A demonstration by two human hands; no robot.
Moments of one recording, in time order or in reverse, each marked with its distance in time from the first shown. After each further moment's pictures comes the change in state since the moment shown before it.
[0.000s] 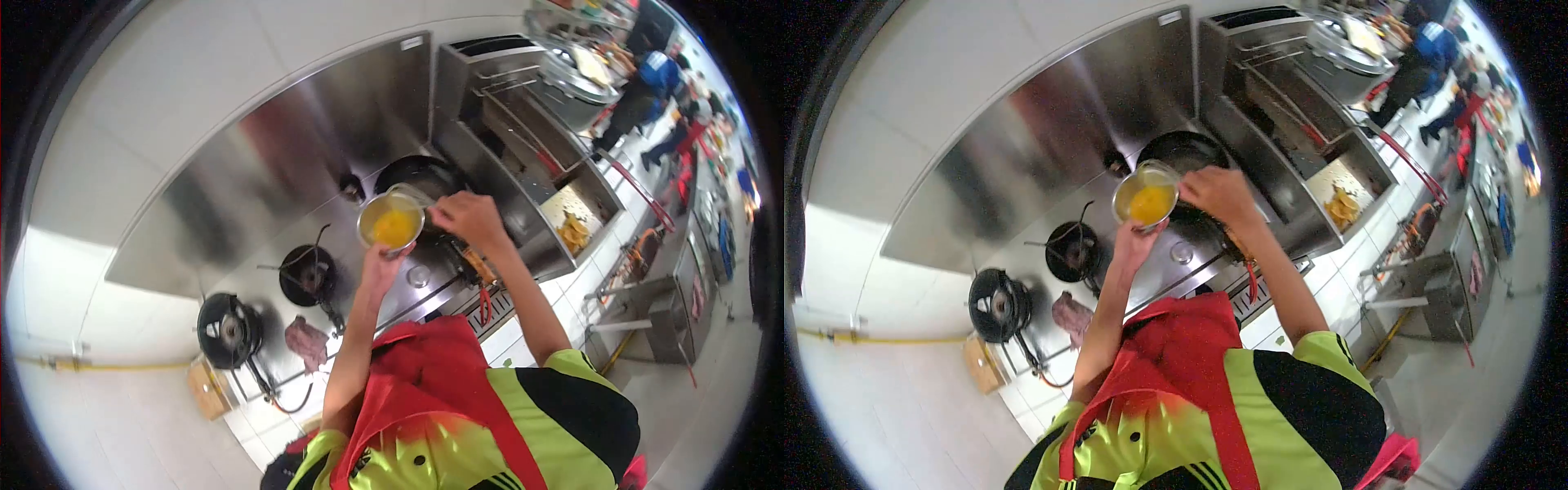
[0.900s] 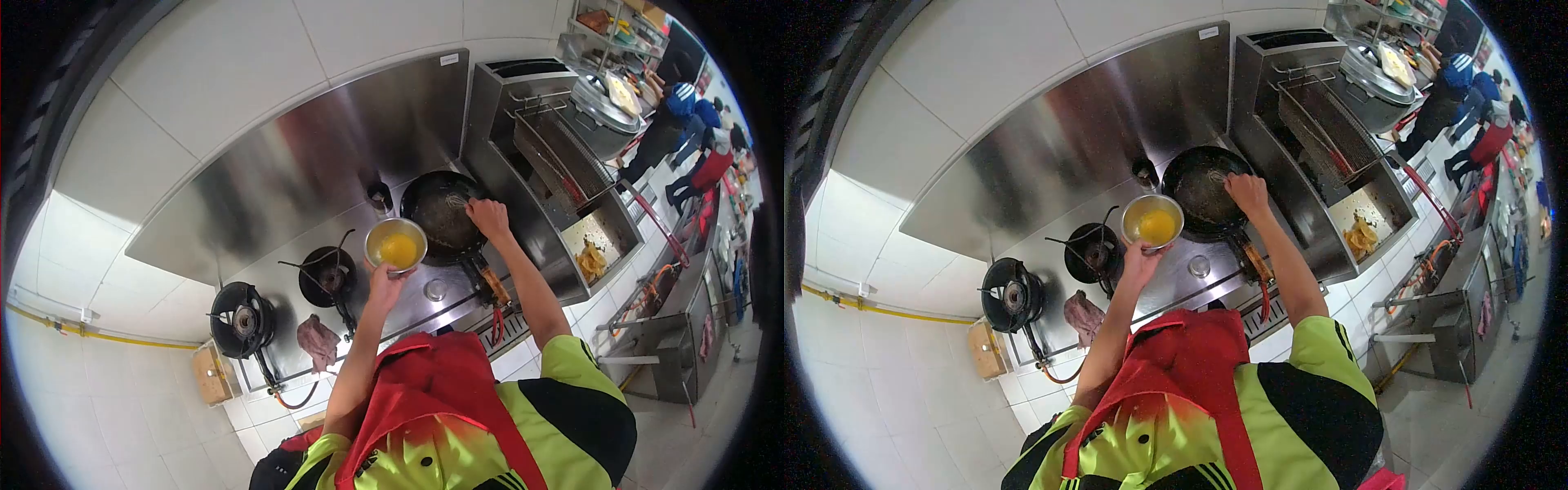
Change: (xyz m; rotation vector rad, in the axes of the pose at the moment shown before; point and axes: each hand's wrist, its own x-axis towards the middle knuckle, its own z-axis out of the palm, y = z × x) left_hand -0.019 0.011 -0.027 0.096 0.241 0.193; right_hand -0.031 0.089 0.126 -0.223 -0.373 0.366
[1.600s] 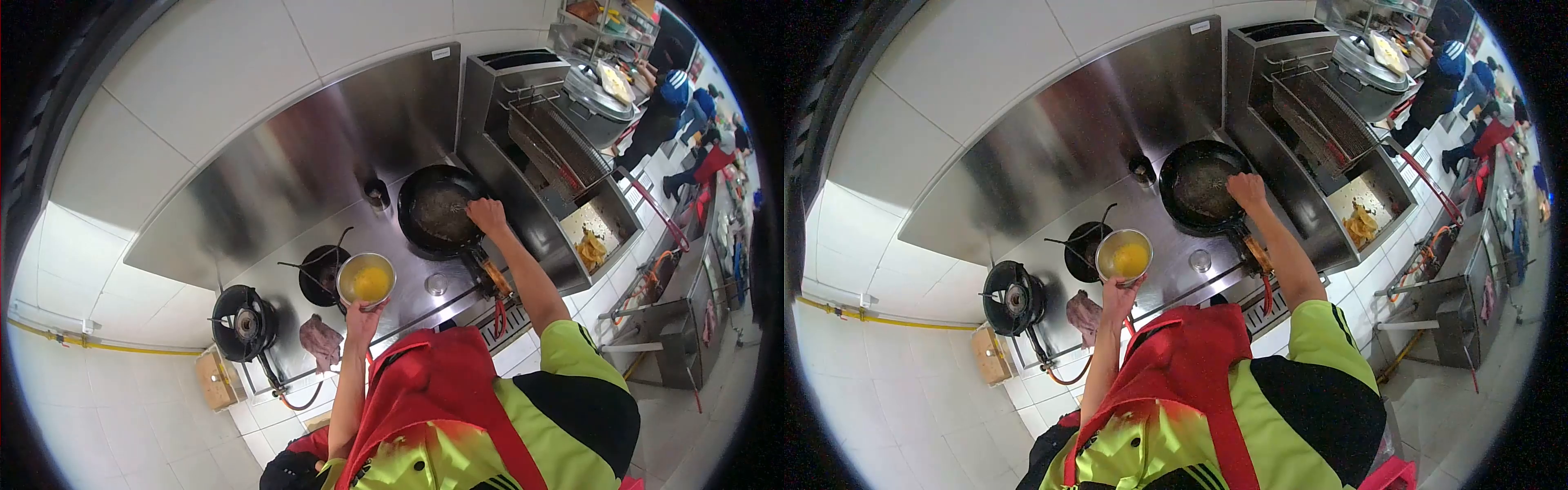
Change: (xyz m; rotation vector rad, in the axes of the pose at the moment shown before) left_hand -0.059 0.021 -0.100 -0.058 0.065 -0.029; right_hand -0.010 0.012 0.035 -0.081 -0.177 -0.003
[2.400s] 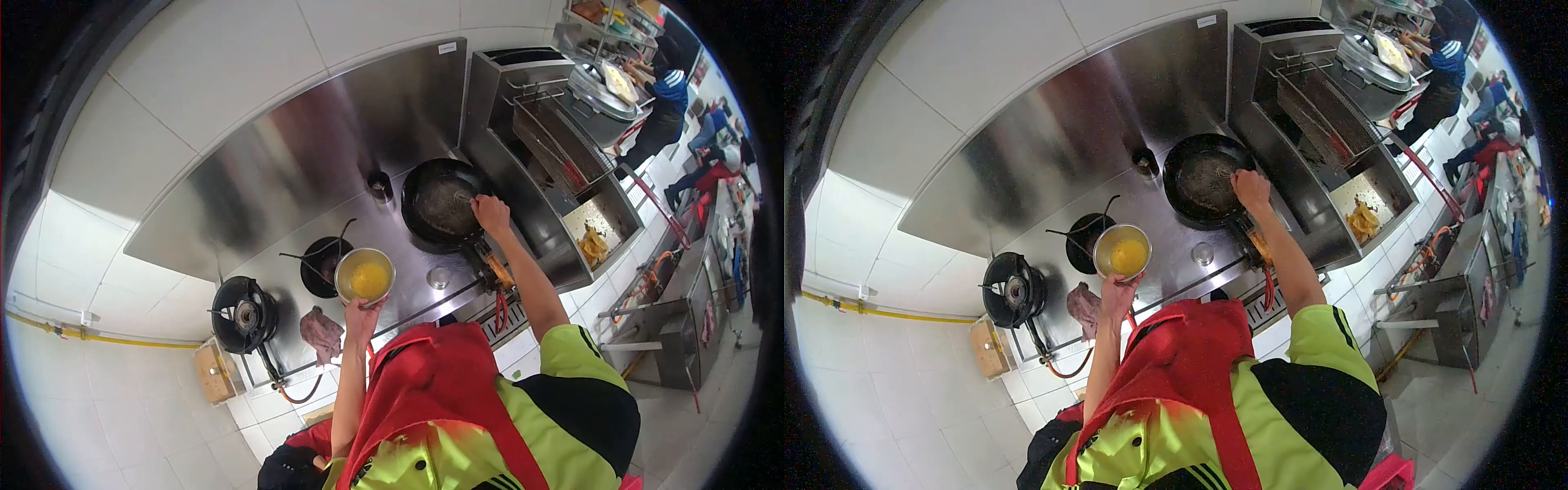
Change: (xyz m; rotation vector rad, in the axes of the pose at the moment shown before) left_hand -0.024 0.006 0.003 0.015 0.037 0.035; right_hand -0.018 -0.018 -0.019 0.188 0.039 0.204
